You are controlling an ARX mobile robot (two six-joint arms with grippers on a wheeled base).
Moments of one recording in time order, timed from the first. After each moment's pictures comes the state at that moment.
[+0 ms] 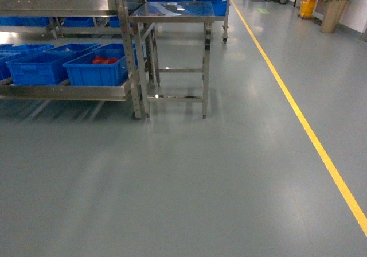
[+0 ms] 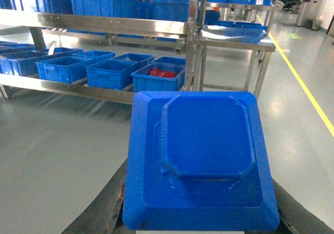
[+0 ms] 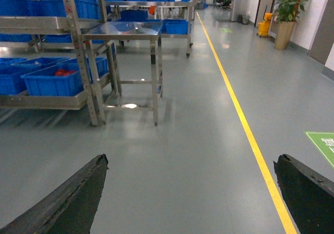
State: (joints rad) left arm -0.21 0.21 0.25 -0.06 -0.41 -0.02; right arm 0.00 0.01 0.01 -0.01 0.00 0.00
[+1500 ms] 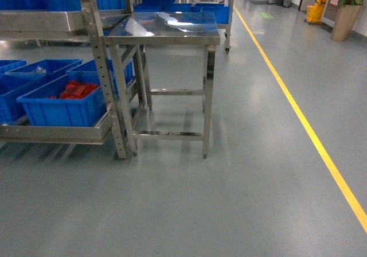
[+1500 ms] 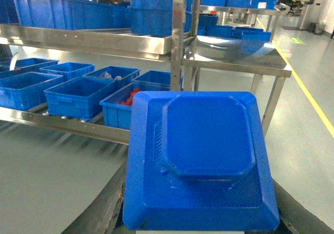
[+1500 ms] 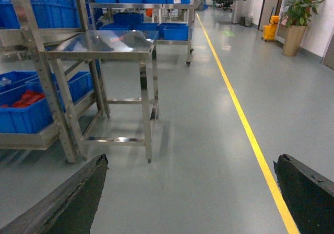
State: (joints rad) left arm -0.21 0.21 0.25 -0.06 -0.41 -0.02; right arm 0.00 0.01 0.01 0.00 0.00 0.00
